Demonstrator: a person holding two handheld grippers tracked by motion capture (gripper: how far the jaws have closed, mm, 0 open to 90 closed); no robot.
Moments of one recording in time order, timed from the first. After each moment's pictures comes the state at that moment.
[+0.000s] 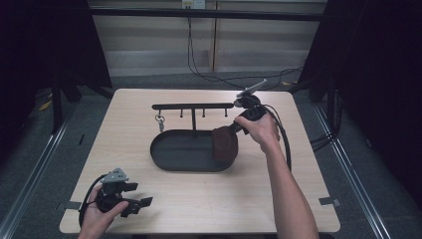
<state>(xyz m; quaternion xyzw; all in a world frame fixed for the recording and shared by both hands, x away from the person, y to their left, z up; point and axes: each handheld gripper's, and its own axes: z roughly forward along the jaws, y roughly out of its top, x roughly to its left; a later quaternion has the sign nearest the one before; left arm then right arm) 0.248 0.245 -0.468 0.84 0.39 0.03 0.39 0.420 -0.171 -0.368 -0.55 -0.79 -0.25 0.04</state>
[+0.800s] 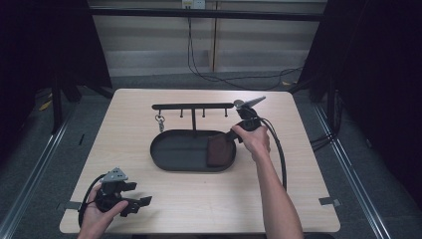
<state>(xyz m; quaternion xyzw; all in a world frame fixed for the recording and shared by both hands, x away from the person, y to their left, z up) 0.249 0.247 -0.468 0.84 0.39 0.03 0.38 0.428 -0.174 -0.432 -0.59 -0.75 -0.28 0.06</state>
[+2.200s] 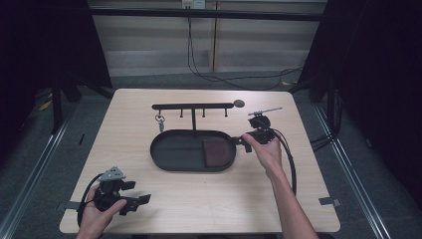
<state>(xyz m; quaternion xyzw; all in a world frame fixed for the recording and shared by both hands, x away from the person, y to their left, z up) 0.251 0.251 -0.468 0.83 0.40 0.03 0.39 0.374 -0.197 -0.420 -0.54 -0.76 -0.37 -0.05</state>
